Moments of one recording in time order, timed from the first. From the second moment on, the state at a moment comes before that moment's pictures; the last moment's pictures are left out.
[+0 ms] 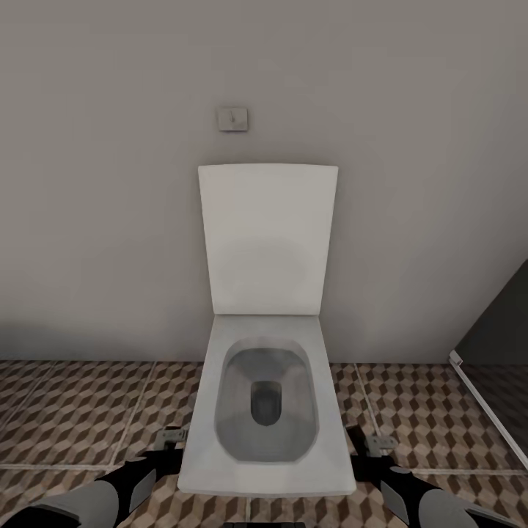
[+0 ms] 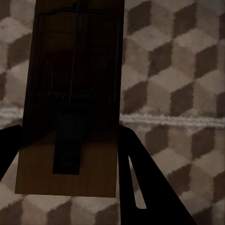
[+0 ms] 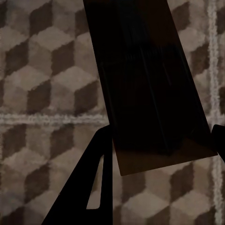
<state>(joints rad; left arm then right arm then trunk) -0.70 0.05 -0.23 -0.01 0.28 -0.01 -0.05 -0.68 -0.08 -0.26 0.03 0.25 -0.10 0.07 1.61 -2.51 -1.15</state>
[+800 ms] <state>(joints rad) -0.70 0.05 -0.23 -0.01 0.28 -0.01 -0.05 -0.65 -0.08 -0.26 0.03 0.25 -0.06 0.07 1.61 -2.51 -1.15</state>
